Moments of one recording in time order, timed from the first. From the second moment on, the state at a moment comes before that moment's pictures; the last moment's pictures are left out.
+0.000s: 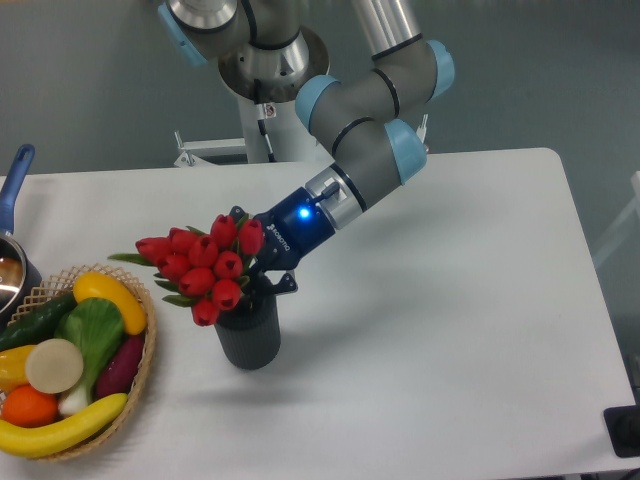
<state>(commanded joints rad) 2.58 -1.85 -2.00 -0.79 0.23 1.28</state>
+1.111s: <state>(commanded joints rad) 2.60 -1.81 -1.99 -0.78 0.50 1.37</state>
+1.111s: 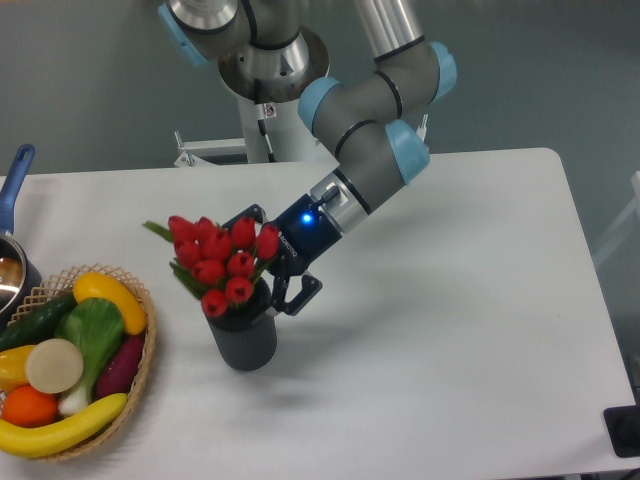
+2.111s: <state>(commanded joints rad) 2.88 -1.66 -1.82 -0.79 0.84 1.39</state>
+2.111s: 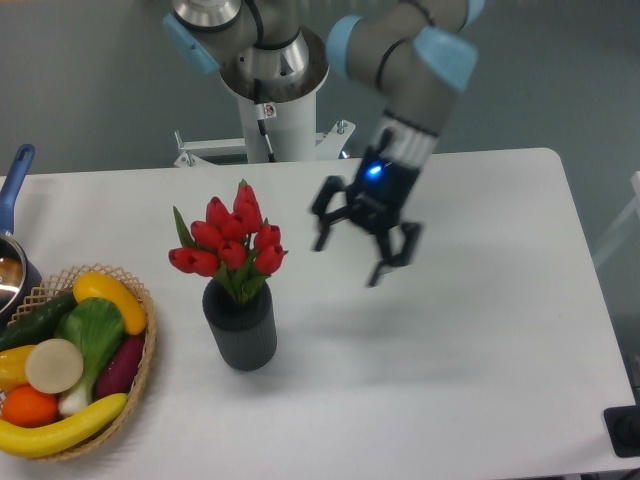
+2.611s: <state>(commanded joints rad) 3.03 -1.62 -1.68 -0.96 1.08 1.68</state>
